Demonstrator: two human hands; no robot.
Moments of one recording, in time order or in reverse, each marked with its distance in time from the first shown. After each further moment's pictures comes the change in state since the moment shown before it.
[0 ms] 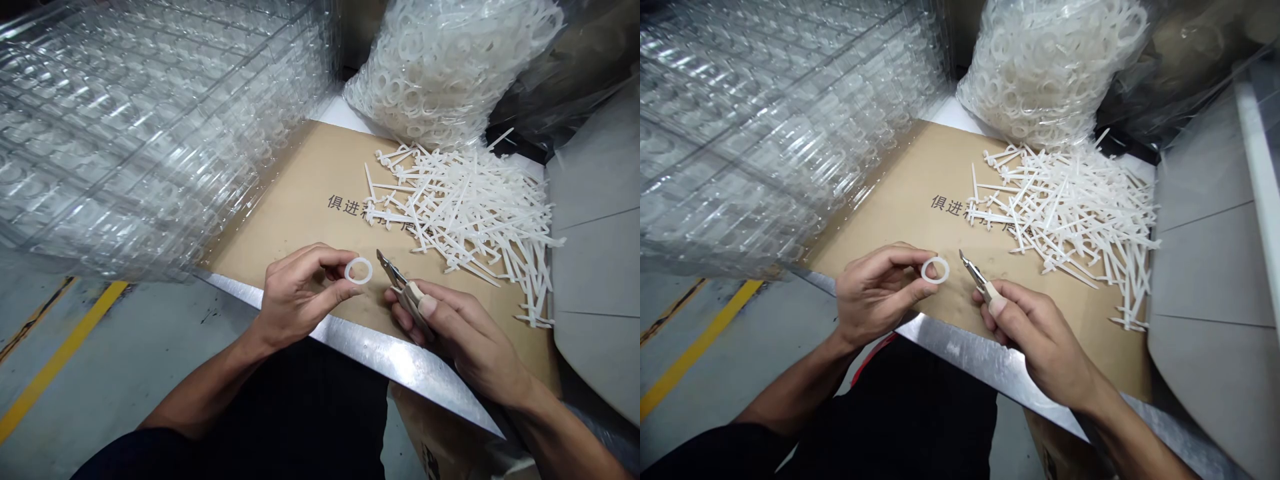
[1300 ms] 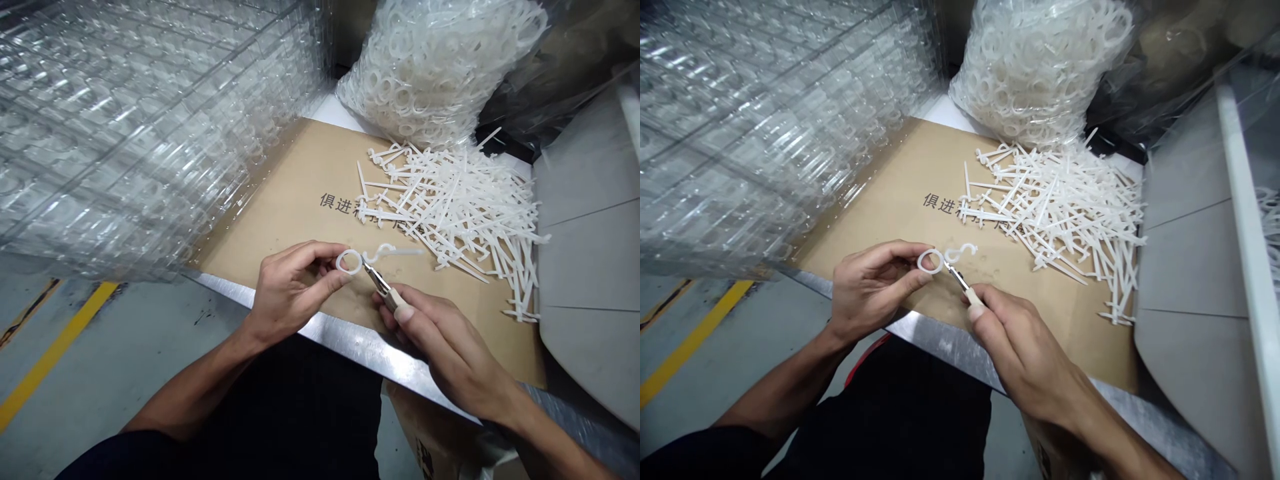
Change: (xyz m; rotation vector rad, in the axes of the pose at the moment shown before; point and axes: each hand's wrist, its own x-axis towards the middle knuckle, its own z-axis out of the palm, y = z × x) left_hand 0.005 0.005 0.002 0.081 0.003 -0.127; right_hand -0.006 -0.006 0.006 -0.410 -0.083 -0.087
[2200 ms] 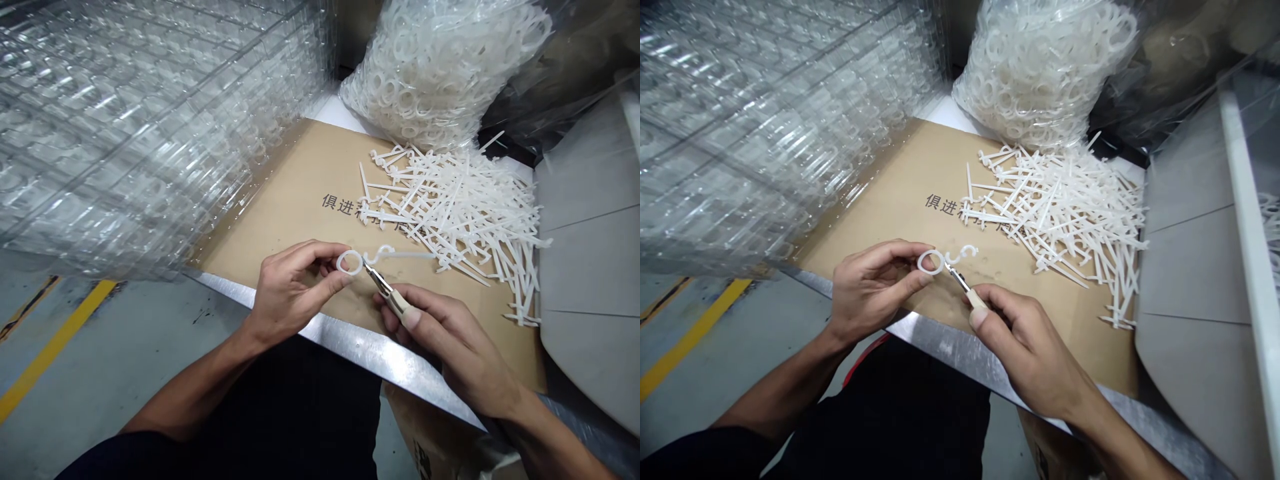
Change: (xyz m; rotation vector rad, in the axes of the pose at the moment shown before) left_hand 0.000 0.002 0.000 0.004 -0.001 -0.024; right_hand 0.001 -0.001 -0.005 0.144 0.002 0.019
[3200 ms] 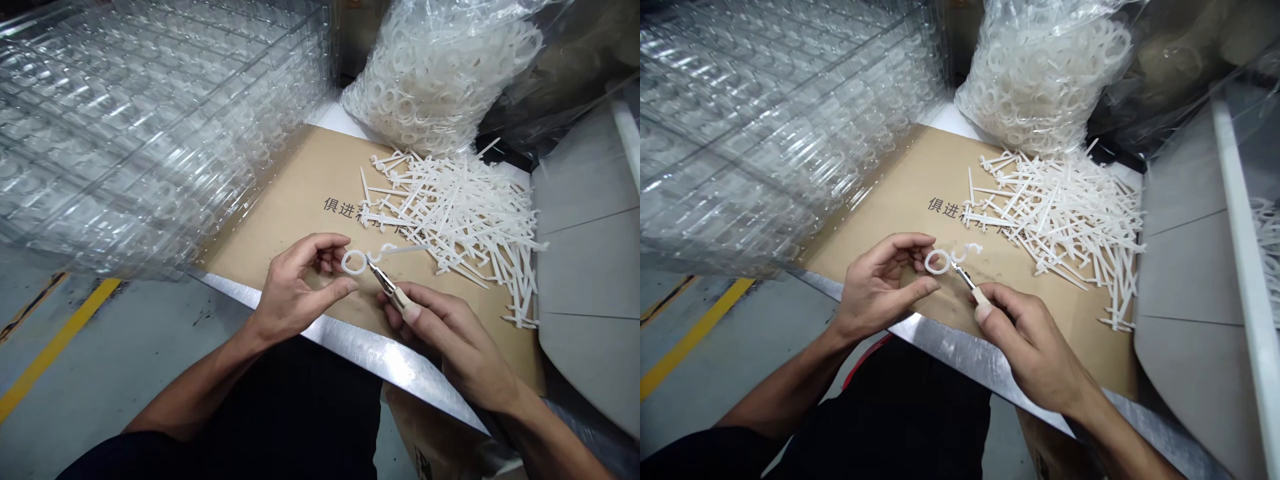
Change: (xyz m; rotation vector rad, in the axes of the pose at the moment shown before) left_hand -0.003 -0.011 0.001 -0.202 -0.043 -0.054; right_hand 0.001 0.005 -0.003 0.016 0.015 0.014
